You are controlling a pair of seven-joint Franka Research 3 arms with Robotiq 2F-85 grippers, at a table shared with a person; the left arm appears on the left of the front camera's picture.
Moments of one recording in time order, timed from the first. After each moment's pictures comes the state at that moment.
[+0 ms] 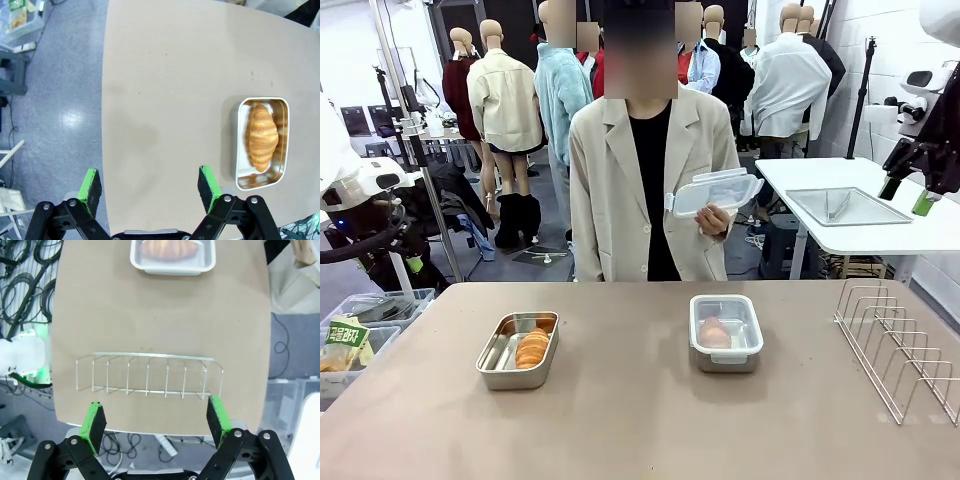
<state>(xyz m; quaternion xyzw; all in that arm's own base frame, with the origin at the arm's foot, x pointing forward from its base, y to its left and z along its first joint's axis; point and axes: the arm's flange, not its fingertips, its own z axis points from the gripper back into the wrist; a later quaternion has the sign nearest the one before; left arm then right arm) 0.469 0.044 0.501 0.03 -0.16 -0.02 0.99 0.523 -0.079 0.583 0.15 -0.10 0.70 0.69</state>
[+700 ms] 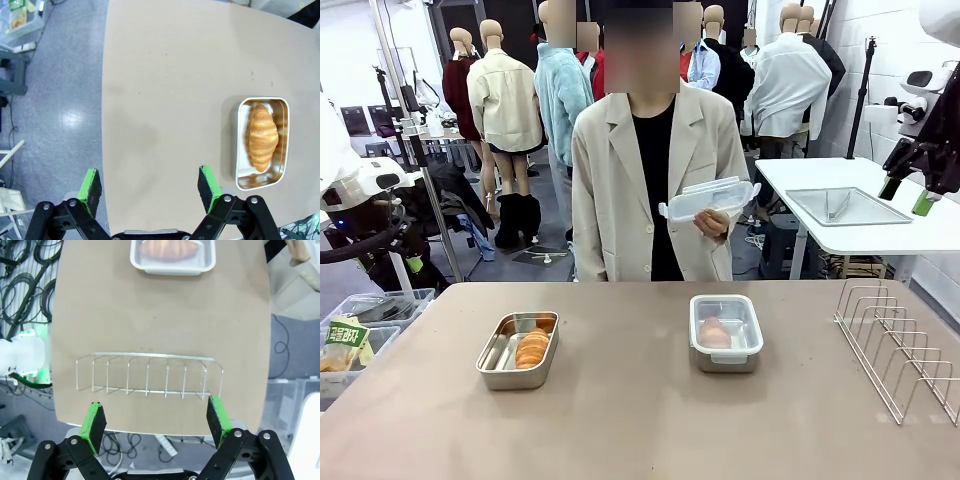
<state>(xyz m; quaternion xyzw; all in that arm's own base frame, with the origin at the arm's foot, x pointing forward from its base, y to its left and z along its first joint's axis) 0.469 0.044 0.501 0.03 -0.16 -0.02 0.99 0.523 -0.080 0.583 0.15 -0.10 0.70 0.69</state>
